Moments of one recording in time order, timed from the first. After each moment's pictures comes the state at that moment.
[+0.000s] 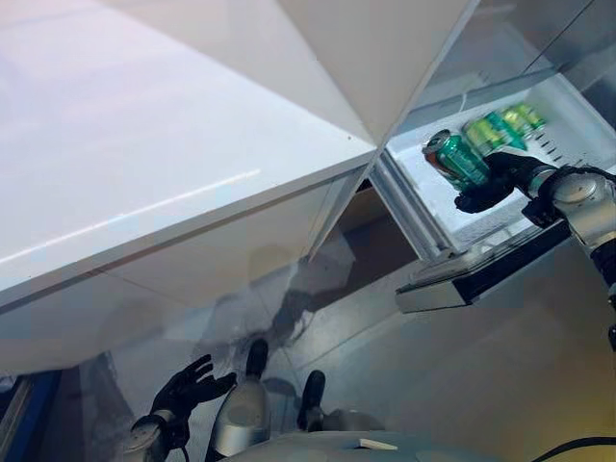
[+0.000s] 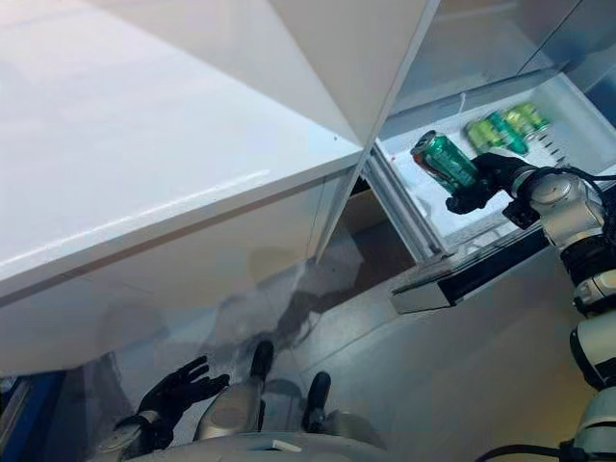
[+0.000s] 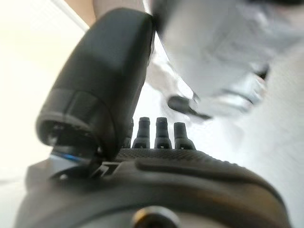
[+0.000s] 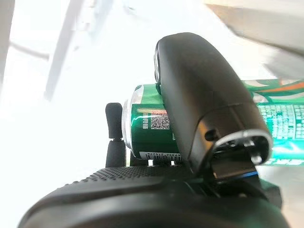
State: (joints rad) left arm 0.14 0.41 -0.07 0.91 -0.47 -0.09 -0.17; right arm -0.95 -1.01 0.62 0.81 0.15 0.24 0.37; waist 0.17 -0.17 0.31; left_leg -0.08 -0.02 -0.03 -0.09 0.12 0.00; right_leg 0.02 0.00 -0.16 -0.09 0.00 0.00
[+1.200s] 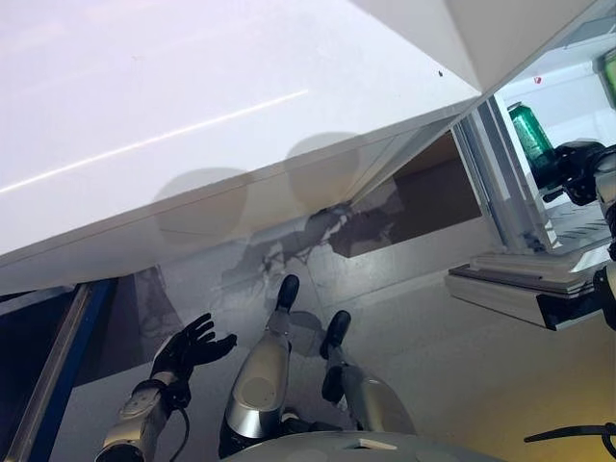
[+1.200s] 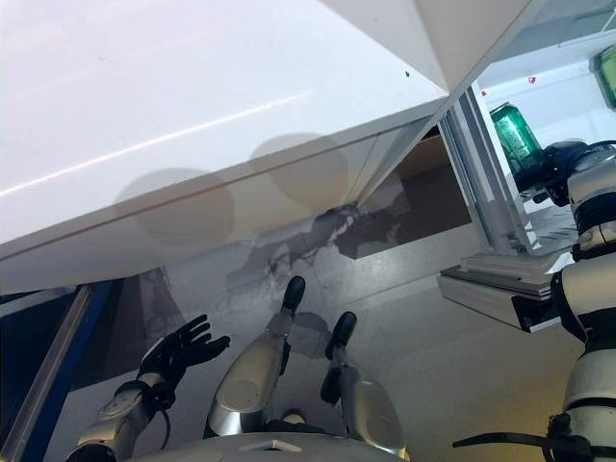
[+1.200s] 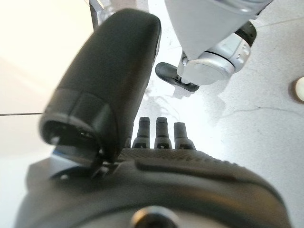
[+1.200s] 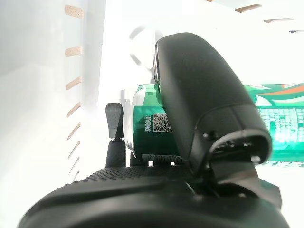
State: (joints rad) left arm 0.08 0.43 -0.08 0.76 -0.55 -0.07 -0.14; right arm -1.21 -0.94 0.56 1.23 0.03 0.38 0.36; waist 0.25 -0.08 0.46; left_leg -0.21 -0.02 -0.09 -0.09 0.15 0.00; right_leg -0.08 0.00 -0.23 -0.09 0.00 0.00
